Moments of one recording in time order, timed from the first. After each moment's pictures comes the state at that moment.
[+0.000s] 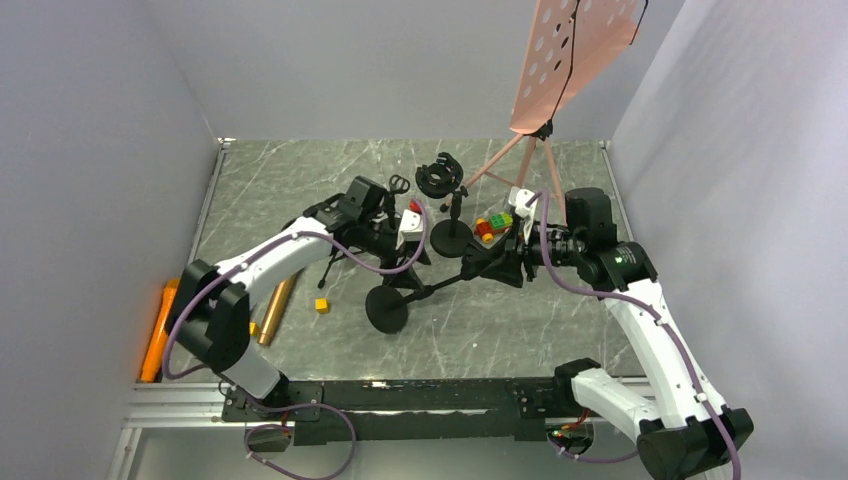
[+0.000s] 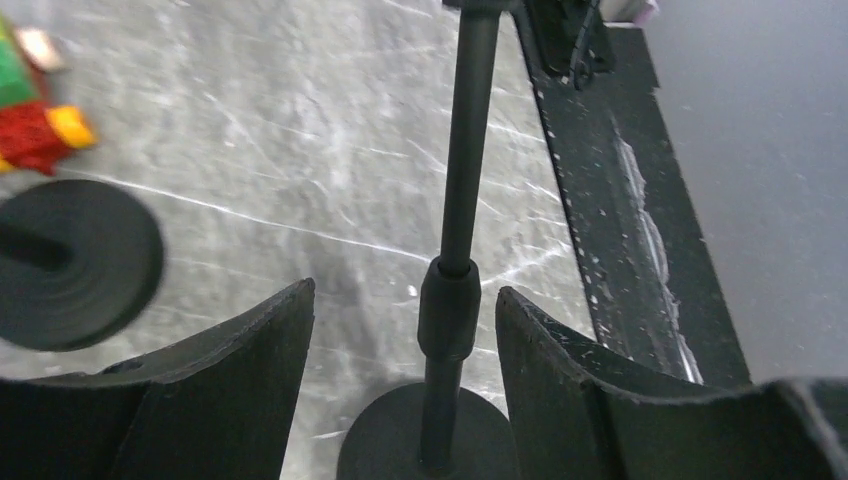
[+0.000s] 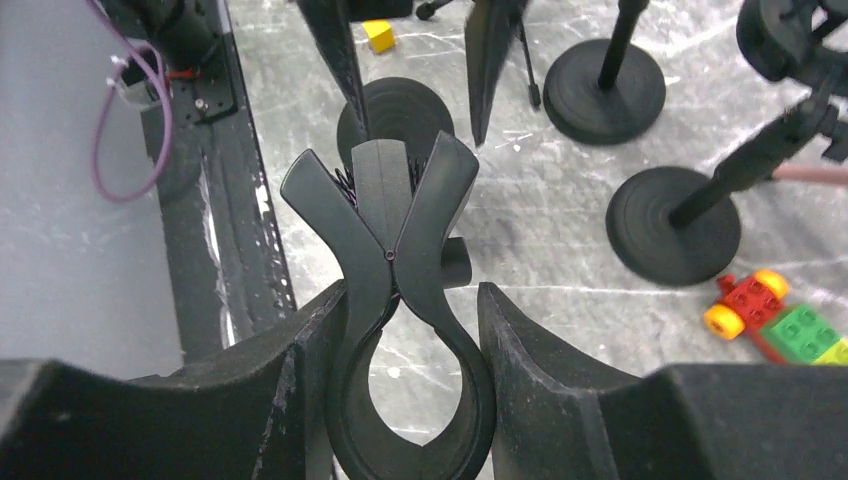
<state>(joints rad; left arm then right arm) -0.59 1.53 1.18 -0.49 1.01 0.64 0.24 0.97 1.05 -0.76 -0.92 -0.38</state>
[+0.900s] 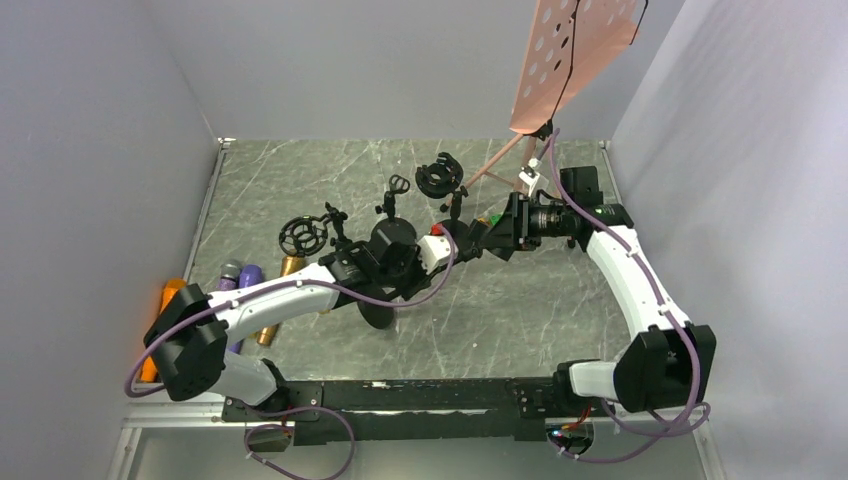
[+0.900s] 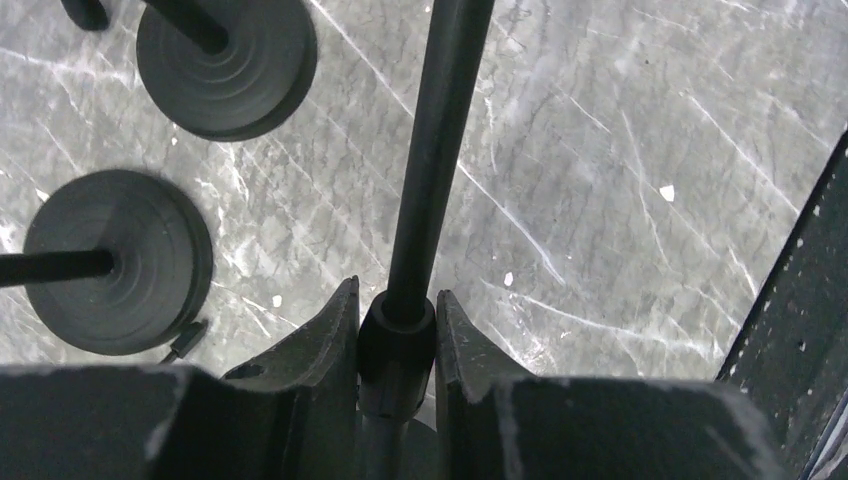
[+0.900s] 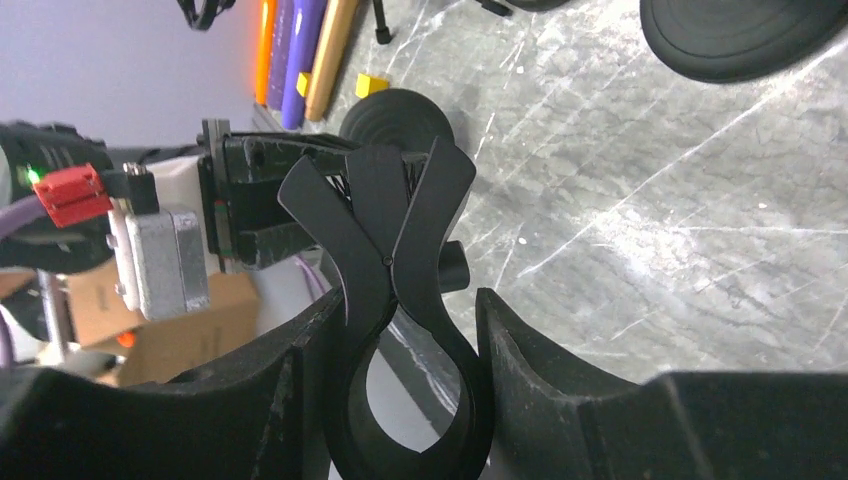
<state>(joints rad) -0.90 1.40 0.94 -0.20 0.12 0.19 0.11 1.27 1.10 -0.73 -0.90 0.24</state>
